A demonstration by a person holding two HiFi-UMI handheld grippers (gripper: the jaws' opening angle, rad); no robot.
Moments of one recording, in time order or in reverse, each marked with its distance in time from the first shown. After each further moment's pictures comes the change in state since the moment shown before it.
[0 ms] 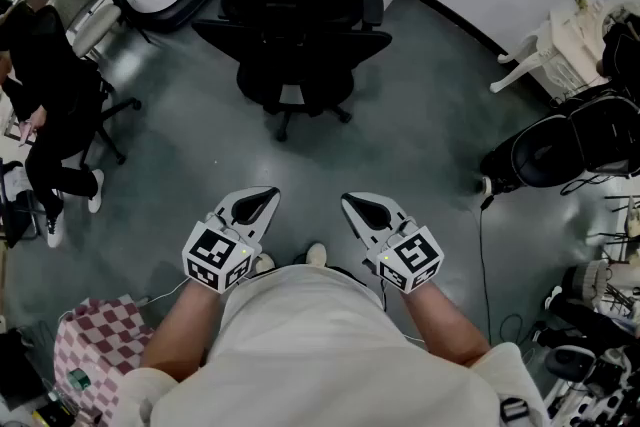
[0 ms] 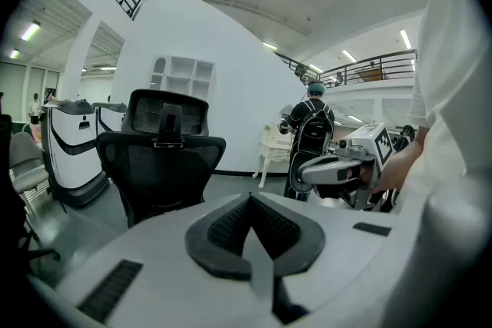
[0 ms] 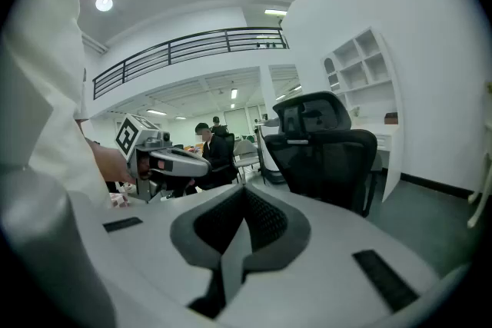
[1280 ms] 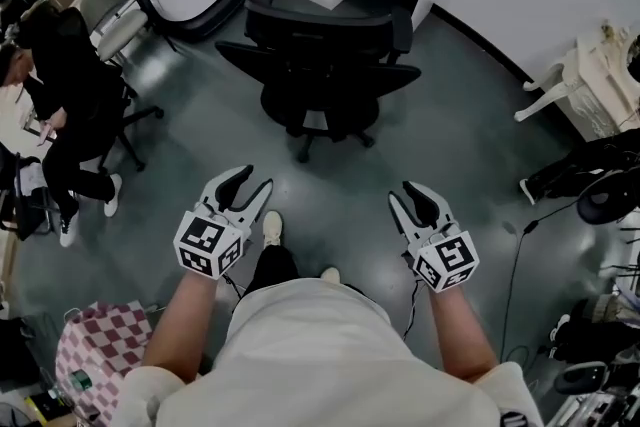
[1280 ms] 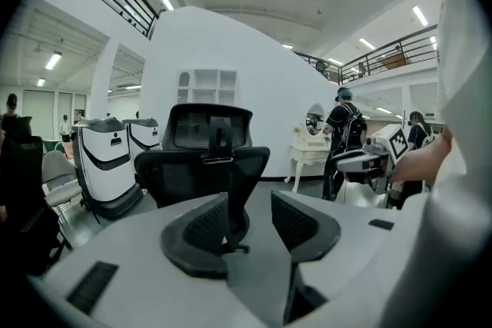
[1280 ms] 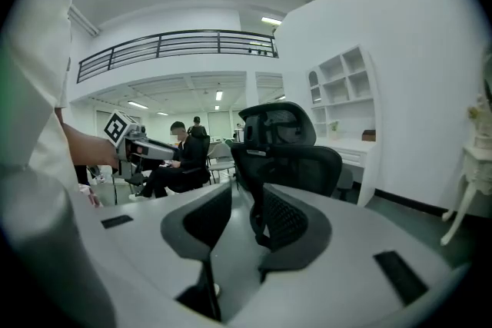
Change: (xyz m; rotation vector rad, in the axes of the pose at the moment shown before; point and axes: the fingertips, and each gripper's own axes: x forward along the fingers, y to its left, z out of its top) left arm 0.007 0.117 0.032 0.024 -0.044 0.215; right arm 0.014 -0.114 0.018 -0.067 -0.021 -0.165
